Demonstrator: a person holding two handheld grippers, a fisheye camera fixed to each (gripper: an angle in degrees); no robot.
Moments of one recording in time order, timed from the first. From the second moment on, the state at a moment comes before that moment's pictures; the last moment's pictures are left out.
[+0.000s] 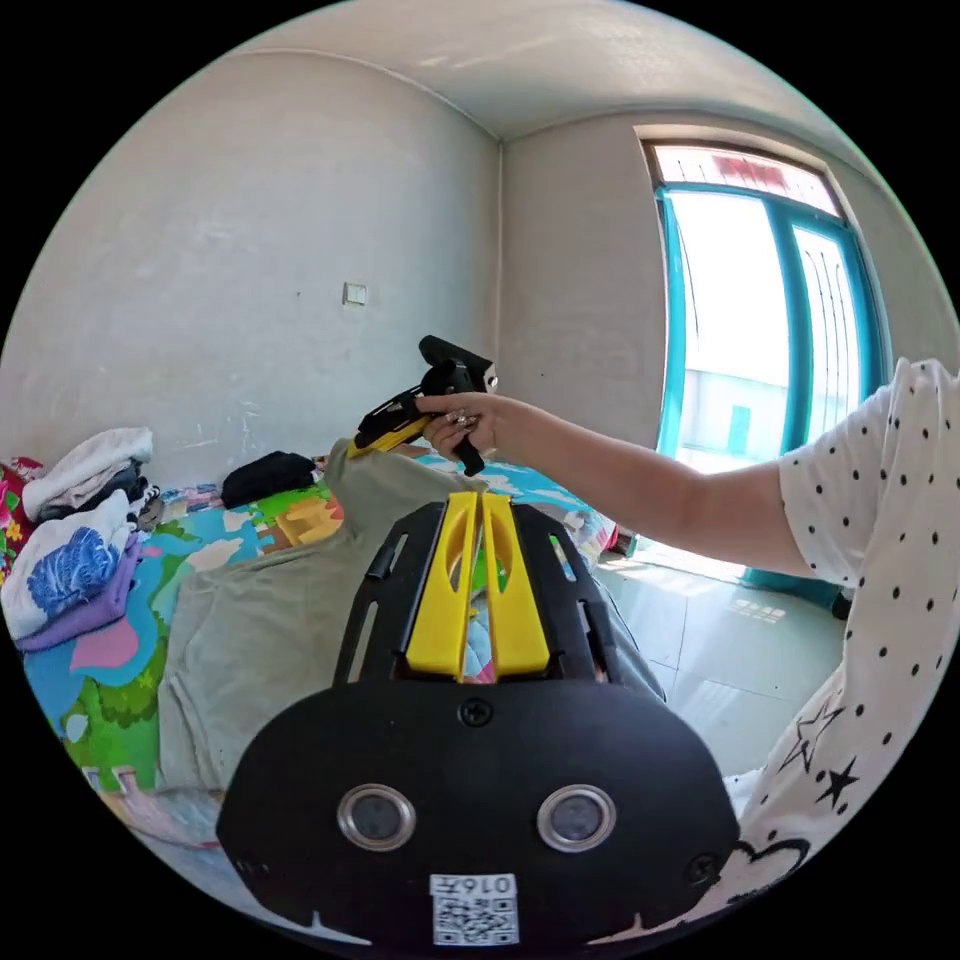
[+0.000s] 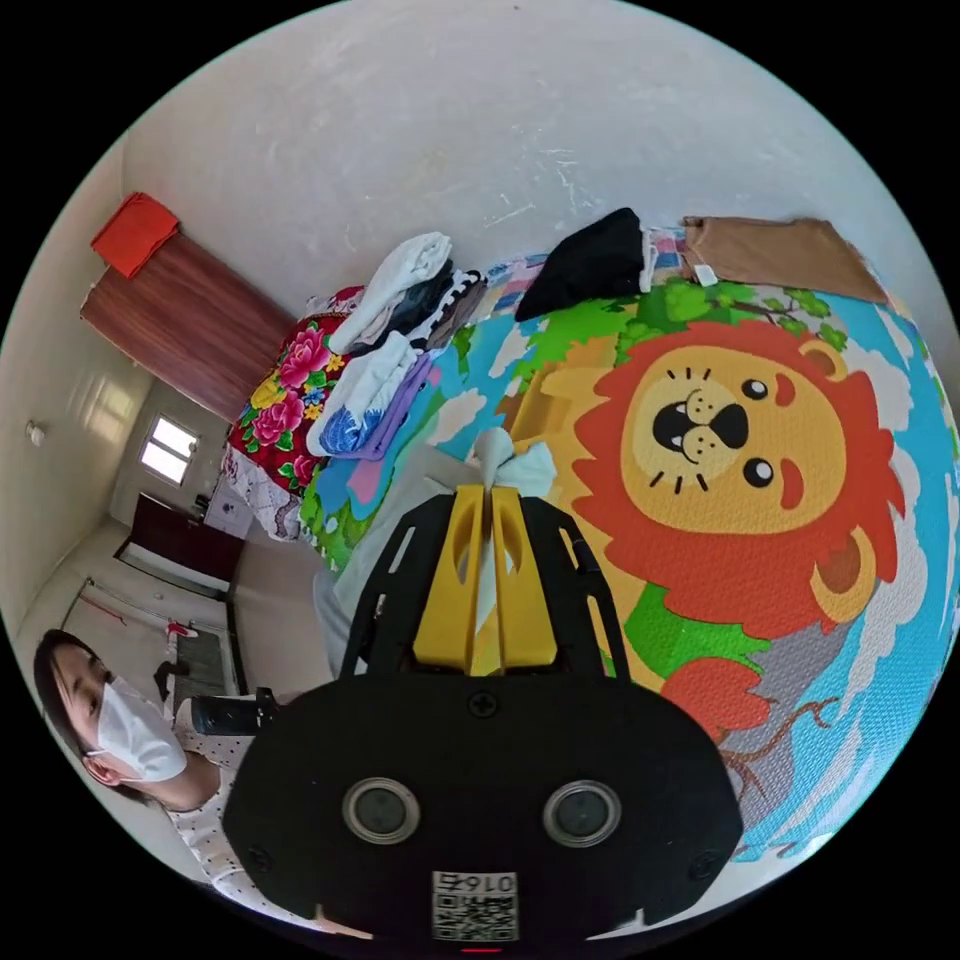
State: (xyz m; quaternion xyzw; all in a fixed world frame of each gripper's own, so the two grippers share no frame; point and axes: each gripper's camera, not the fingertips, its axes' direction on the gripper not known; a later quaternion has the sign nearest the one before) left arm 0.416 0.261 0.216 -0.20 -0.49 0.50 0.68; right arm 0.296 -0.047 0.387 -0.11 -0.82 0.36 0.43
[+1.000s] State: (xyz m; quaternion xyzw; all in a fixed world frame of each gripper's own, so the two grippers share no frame) left arm 0.453 0.148 -0.157 0.03 -0.59 0.25 0.77; right arm 0.101 -0.445 0.015 -0.19 -0.76 0.08 0.62
